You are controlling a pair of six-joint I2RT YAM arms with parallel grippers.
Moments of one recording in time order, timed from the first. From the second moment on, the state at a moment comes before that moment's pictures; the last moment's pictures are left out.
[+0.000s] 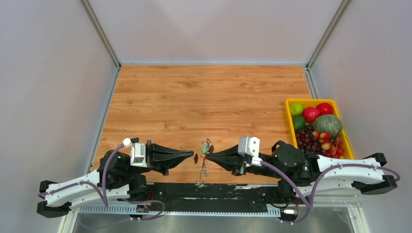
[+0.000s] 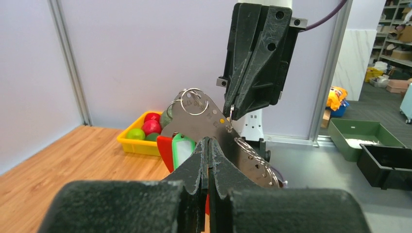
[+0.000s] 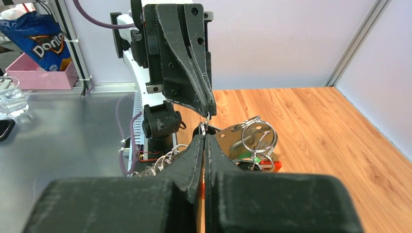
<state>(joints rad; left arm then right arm) -1.29 0.32 0.50 0.26 0.11 -0.05 1.58 0.78 0.92 0.00 0.17 -0.13</state>
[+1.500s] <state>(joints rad) -1.29 0.36 0.48 0.36 0.10 -0.05 1.55 0.84 0.90 0.16 0.28 -0.03</state>
